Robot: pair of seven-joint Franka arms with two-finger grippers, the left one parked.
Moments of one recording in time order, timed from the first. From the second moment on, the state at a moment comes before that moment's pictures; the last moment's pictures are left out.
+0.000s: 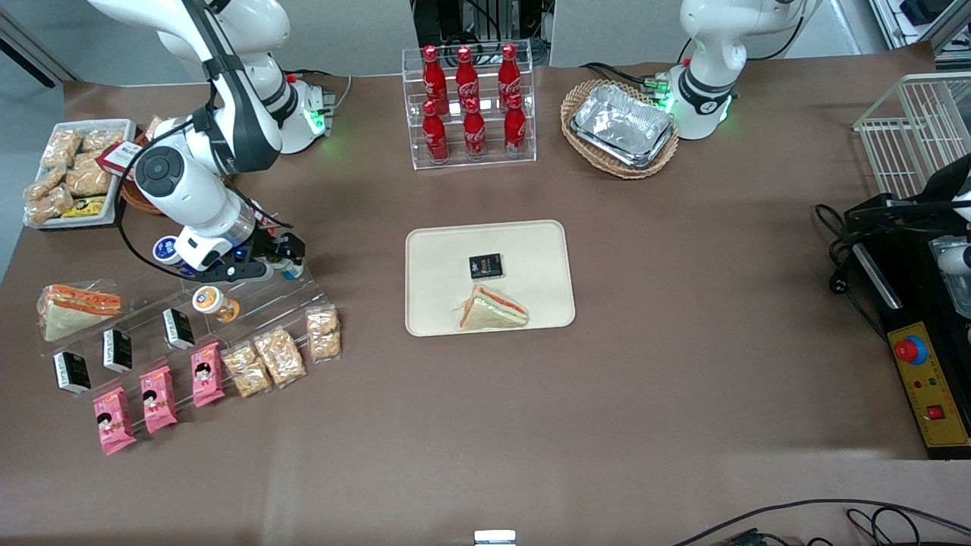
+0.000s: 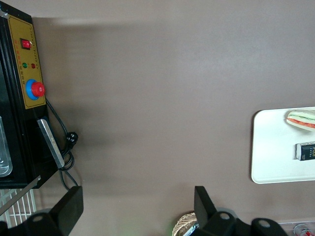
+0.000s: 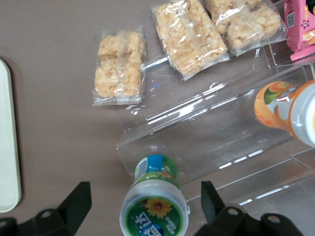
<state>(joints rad) 0.08 -0.08 0.11 -2.45 0.06 2.35 0.09</state>
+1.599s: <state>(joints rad) 0.08 -0.08 0.11 -2.49 0.06 2.38 0.09</state>
